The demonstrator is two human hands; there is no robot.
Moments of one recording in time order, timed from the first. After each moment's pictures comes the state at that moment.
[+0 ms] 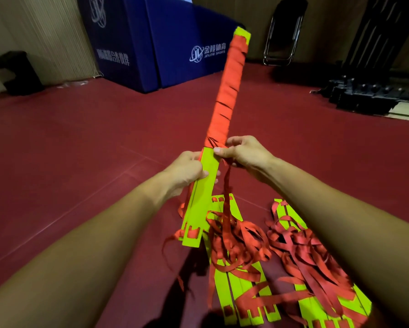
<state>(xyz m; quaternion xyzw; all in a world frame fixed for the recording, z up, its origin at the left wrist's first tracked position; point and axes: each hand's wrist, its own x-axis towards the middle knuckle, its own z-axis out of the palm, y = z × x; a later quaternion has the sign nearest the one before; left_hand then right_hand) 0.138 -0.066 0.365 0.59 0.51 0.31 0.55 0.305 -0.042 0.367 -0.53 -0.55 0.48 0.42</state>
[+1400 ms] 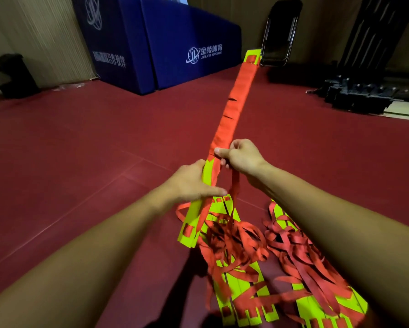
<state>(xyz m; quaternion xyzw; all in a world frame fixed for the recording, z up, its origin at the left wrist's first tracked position) 0.141 -0.067 0.351 0.76 0.58 0.11 0.26 0.299 -0.051 0.367 -0.61 -0.53 0.40 0.44</state>
